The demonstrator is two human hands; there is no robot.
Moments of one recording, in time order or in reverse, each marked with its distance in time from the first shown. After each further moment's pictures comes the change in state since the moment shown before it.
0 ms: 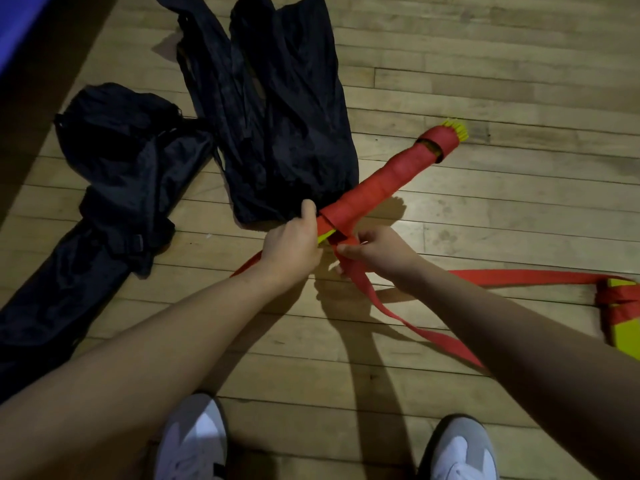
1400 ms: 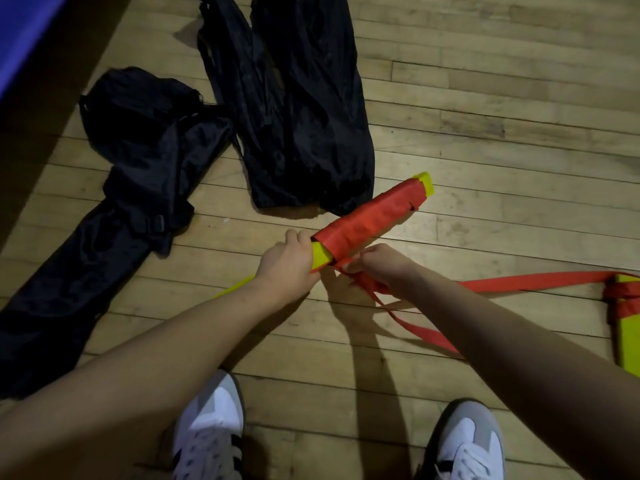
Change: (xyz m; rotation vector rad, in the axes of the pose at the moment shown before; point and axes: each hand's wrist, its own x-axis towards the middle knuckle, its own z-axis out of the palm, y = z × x) left_hand -0.044 -0.036 0.019 0.201 -0.134 0.001; right_hand -0.011 0.010 0.035 0.035 -0.028 0.241
